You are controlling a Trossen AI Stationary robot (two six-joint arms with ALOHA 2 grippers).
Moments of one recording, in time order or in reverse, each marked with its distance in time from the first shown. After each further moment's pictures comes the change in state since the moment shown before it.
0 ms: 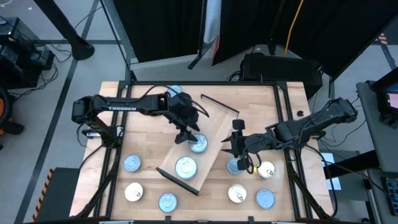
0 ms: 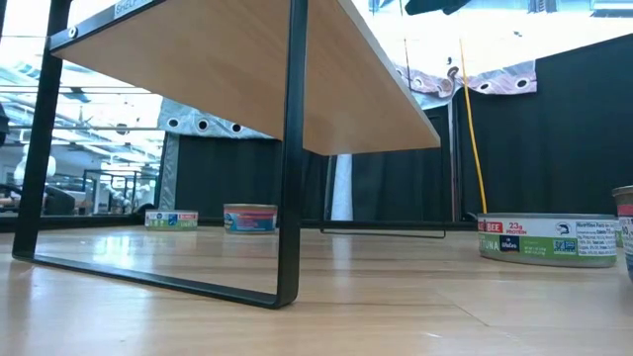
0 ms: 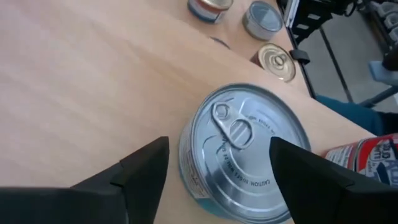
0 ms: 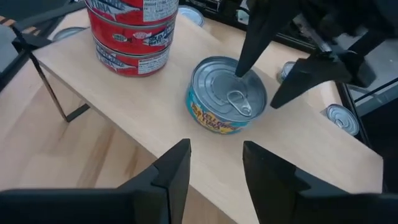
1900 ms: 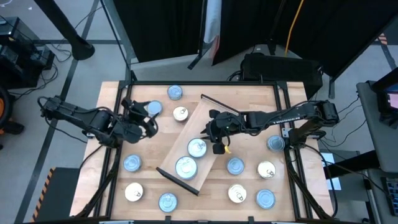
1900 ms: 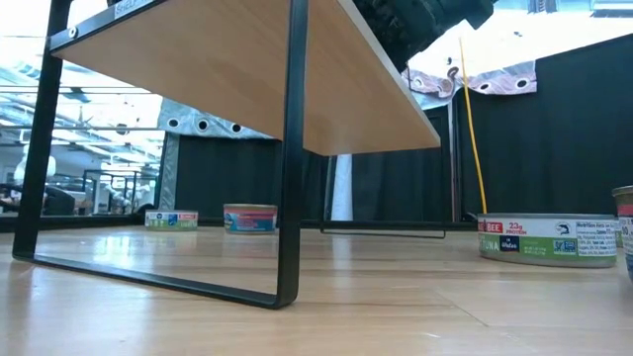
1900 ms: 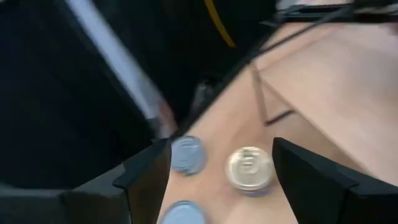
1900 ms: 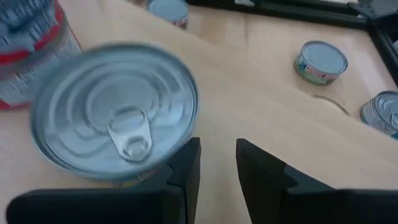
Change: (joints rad) left arm -0.497 -0.587 -0.232 -0.436 -1.535 -0.463; right arm -0.336 0.283 0.000 0.331 -0.370 -0.058
